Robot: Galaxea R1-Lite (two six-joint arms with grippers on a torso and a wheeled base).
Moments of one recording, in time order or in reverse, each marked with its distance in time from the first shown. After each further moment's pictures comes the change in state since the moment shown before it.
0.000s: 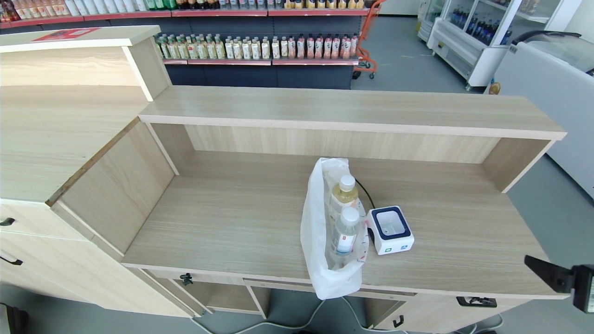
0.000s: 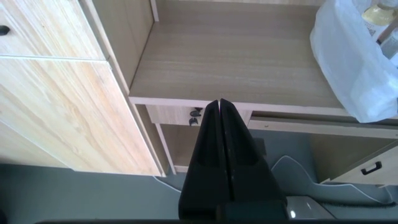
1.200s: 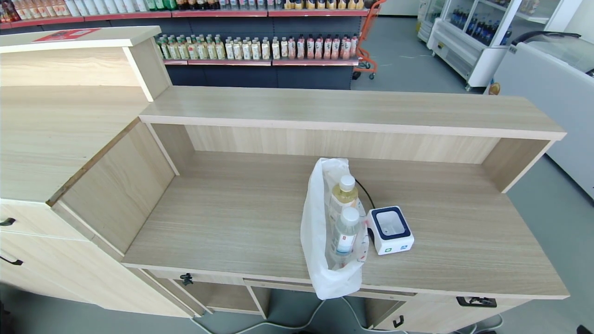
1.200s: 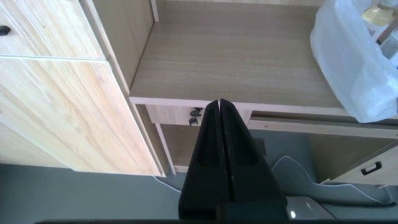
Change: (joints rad) left arm 0.000 0.000 0.000 0.000 0.000 0.000; right arm -0.222 -0.644 0.365 -0.070 0.364 -0.108
